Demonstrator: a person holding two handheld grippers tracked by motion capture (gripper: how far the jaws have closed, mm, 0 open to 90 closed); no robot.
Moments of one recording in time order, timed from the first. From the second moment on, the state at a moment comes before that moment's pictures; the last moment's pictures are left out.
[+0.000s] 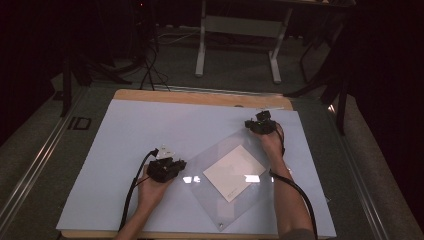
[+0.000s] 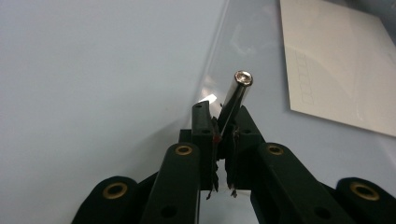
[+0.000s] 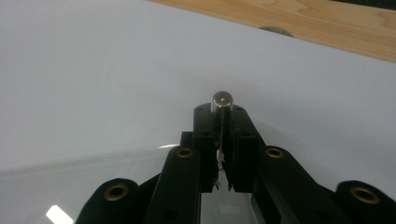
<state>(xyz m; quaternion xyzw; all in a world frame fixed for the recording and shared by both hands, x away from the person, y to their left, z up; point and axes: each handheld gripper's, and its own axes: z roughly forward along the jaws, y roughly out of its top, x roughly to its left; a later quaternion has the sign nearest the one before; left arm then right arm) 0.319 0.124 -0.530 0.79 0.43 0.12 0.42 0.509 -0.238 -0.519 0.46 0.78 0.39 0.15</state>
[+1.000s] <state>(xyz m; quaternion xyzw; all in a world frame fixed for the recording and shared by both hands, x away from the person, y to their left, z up) 0.362 0.155 -0.492 0.77 0.45 0.15 0.43 0.482 -0.255 -0.488 0.47 0.77 0.41 0.13</state>
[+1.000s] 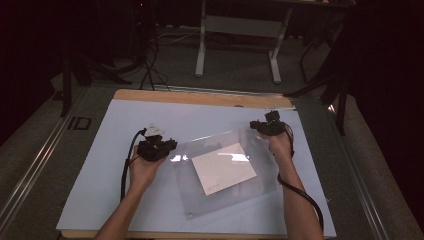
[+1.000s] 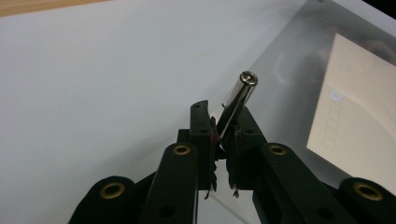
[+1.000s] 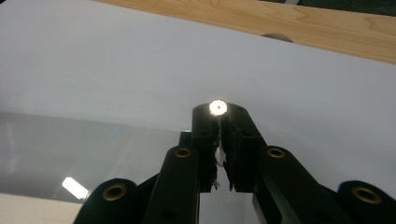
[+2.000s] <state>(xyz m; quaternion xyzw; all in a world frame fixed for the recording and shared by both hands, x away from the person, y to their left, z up) 0.431 0.169 -0.502 0.77 0.49 0.14 0.37 0.449 -0.252 -0.500 0.48 0.76 0.42 0.11</state>
